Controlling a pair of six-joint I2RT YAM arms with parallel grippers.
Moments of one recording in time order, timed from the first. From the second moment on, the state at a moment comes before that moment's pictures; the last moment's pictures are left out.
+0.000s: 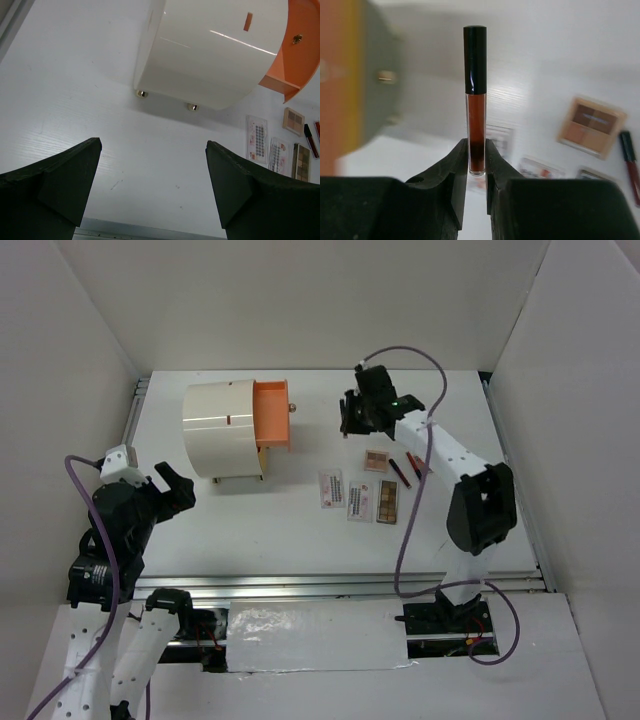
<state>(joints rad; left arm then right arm) -0.07 0.53 0.89 -0.75 -0.15 -0.42 0.43 1.85 1.58 -0.55 0.02 0.40</state>
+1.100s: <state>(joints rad) -0.10 0.49 0.89 -0.74 -0.15 -0.42 0.61 2.00 2.05 -0.41 -0.35 0.82</state>
